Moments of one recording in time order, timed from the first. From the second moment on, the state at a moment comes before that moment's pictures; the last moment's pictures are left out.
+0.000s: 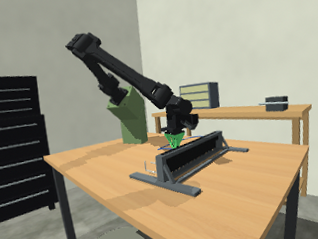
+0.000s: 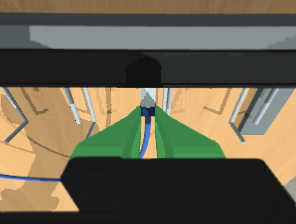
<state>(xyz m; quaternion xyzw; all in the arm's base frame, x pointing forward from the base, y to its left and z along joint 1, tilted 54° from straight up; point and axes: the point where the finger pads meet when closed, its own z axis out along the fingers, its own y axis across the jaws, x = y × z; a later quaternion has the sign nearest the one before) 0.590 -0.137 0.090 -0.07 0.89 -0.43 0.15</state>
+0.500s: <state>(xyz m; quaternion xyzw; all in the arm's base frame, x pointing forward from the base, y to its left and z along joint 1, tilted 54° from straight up) 0.589 -0.137 0.090 -0.07 0.89 -0.43 0.15</state>
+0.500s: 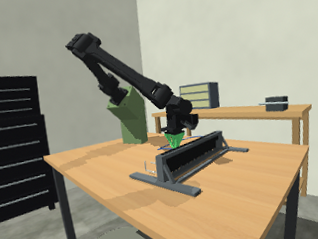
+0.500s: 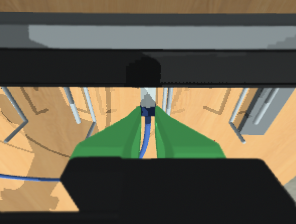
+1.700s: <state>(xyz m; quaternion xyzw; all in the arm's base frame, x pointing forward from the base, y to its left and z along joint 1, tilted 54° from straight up) 0.588 -0.137 0.089 -0.07 0.89 -0.43 0.15</state>
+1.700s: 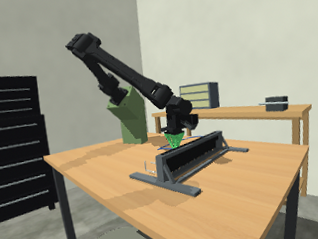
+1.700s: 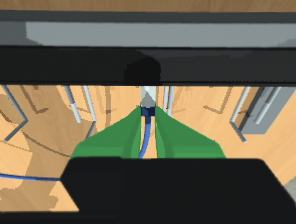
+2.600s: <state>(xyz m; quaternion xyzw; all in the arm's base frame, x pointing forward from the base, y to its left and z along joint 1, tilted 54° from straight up) 0.589 -0.135 0.089 -0.07 0.89 -0.43 0.15</state>
